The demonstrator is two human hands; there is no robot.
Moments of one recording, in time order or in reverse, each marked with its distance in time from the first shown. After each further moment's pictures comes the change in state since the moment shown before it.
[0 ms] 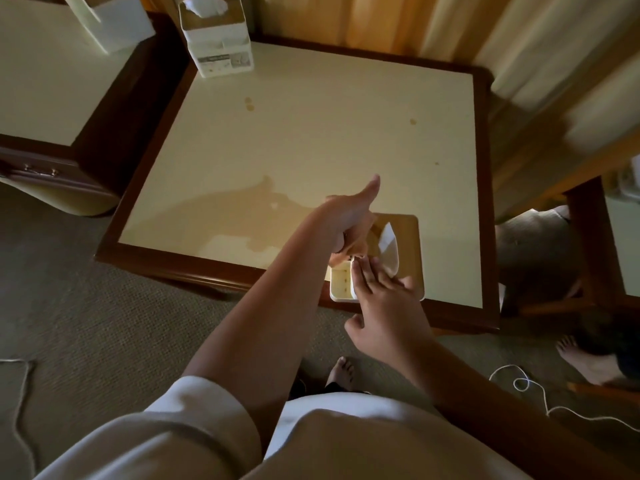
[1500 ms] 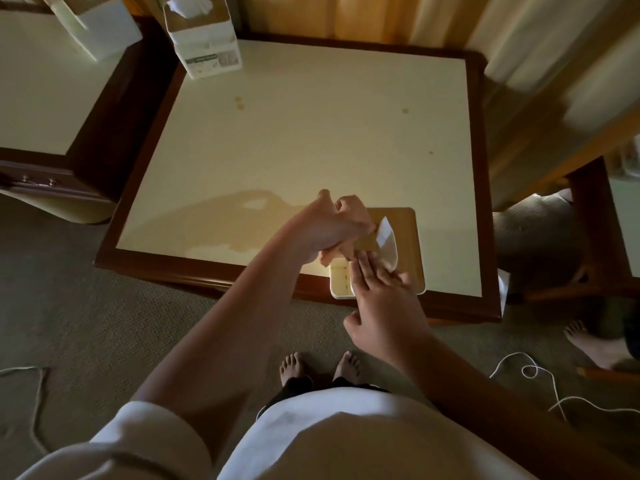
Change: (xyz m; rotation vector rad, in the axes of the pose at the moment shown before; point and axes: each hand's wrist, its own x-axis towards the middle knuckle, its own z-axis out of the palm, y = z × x) left_hand -0.041 -0.018 -0.018 0.248 0.047 0.255; right_hand -0.007 0.002 0.007 0.027 0.023 0.016
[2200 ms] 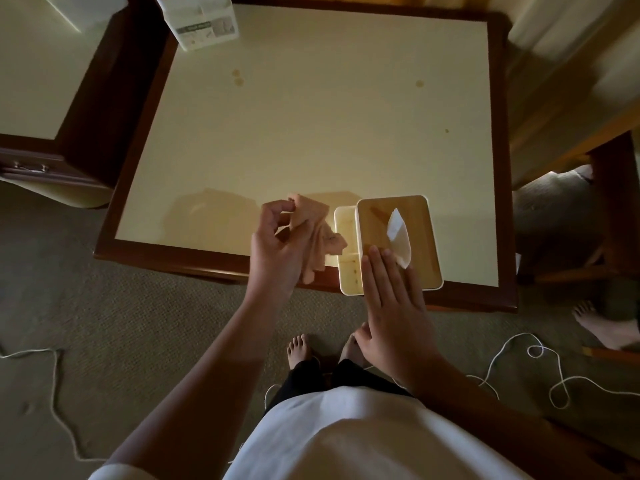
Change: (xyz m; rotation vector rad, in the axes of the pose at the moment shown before) left_hand -0.041 -0.082 -0.022 -0.410 0.406 0.366; right_hand -0.019 -0.008 0.034 0.026 0.108 0.013
